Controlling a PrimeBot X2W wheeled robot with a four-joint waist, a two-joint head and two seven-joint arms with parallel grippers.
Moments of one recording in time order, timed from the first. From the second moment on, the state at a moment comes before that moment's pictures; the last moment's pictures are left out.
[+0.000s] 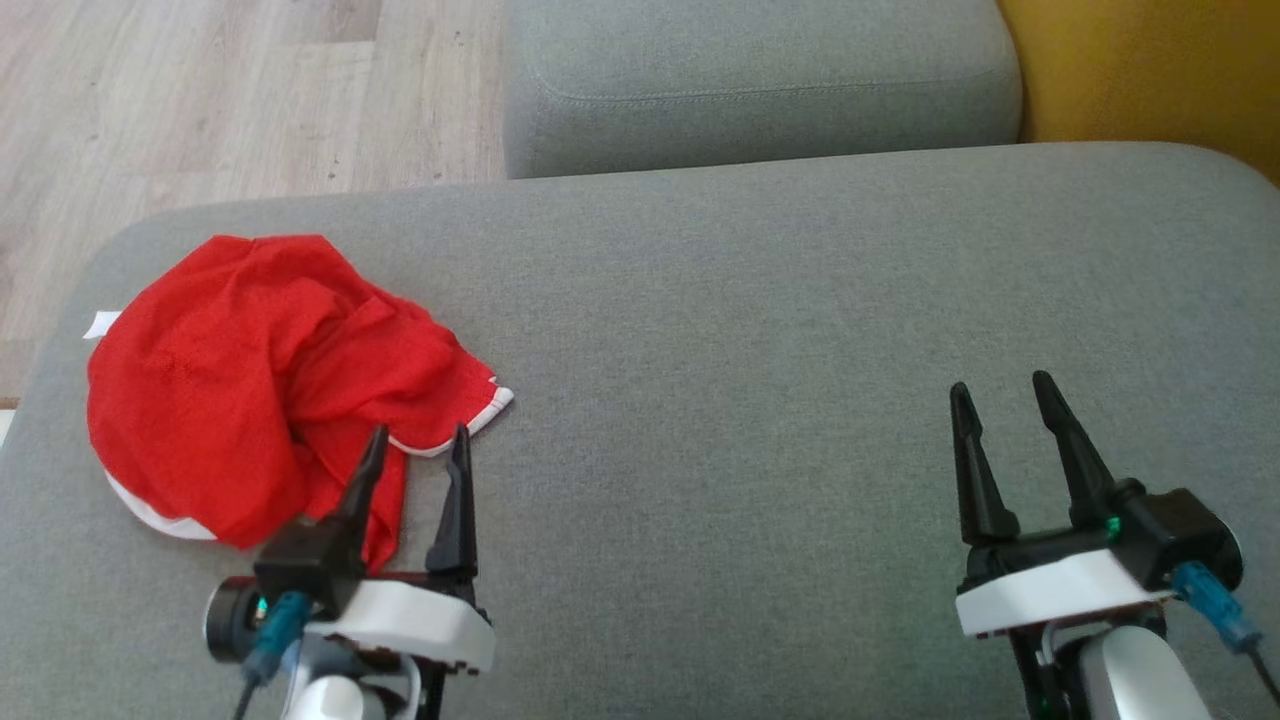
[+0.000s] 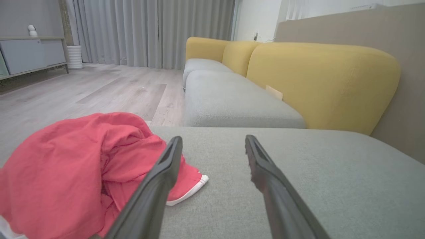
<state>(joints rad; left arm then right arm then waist) 0.02 0.11 -0.34 0.06 -0.25 0.17 -0.21 -0.01 -0.04 0.06 0.13 0.09 0.13 -0.21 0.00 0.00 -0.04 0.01</state>
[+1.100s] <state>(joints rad) 0.07 0.06 -0.24 0.10 -0.25 0.03 -0.25 0.01 -0.04 0.07 0.18 0.18 0.13 -0.25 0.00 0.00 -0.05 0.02</state>
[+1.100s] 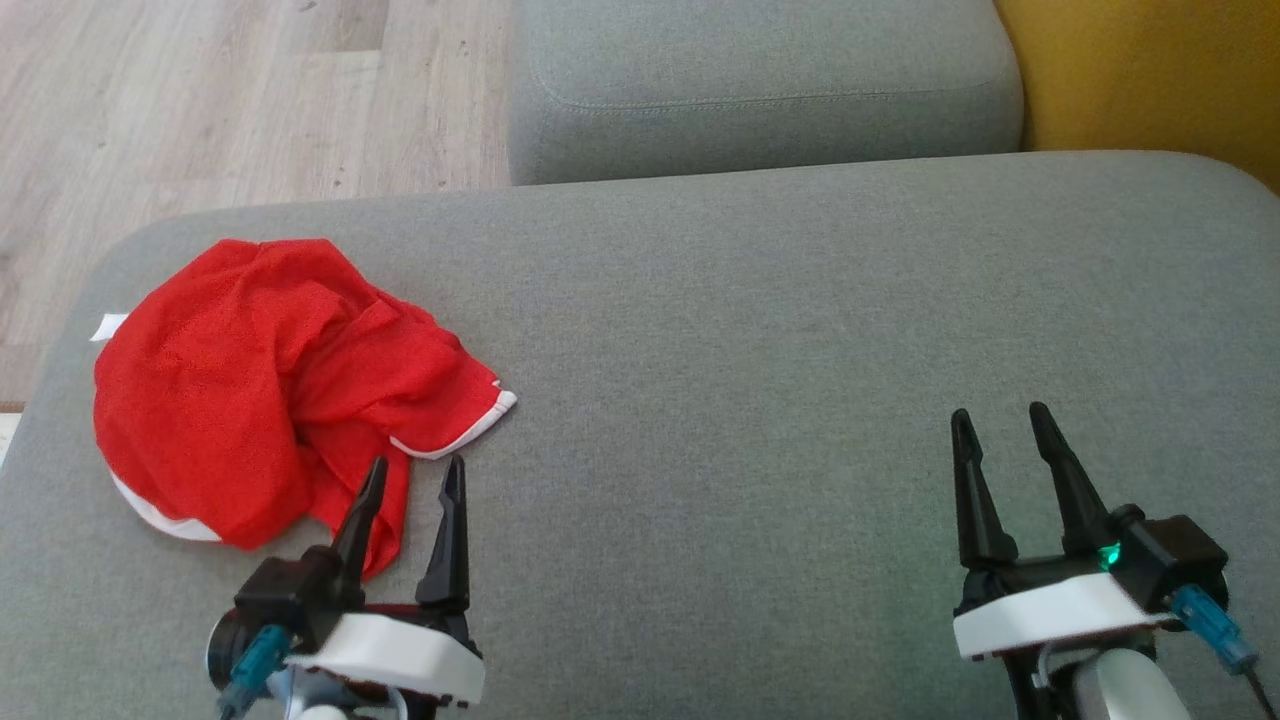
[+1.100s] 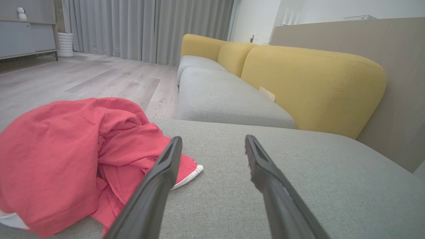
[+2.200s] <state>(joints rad) 0.08 0.05 -0.14 0.12 -0.20 0.03 -0.25 0.03 -0.04 0.22 0.24 0.24 0.13 -0.25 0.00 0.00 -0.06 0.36</state>
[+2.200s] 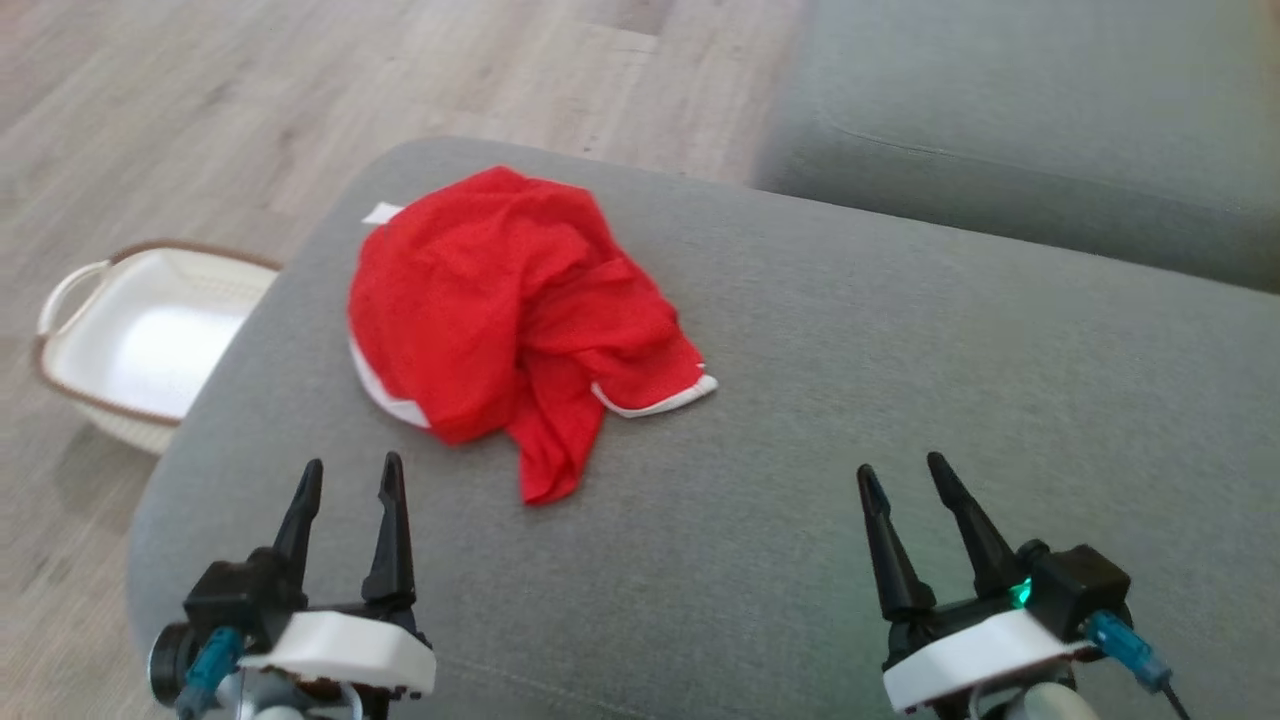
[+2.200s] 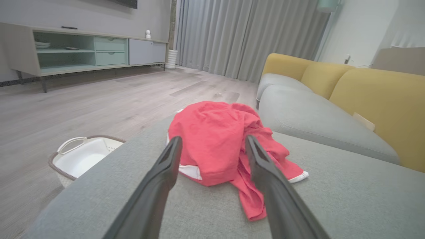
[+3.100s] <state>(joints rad) 0.05 0.05 -0.08 0.22 -0.17 -0.01 -0.25 0.01 -0.04 0.24 0.26 0.23 0.13 -0.25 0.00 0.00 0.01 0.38</state>
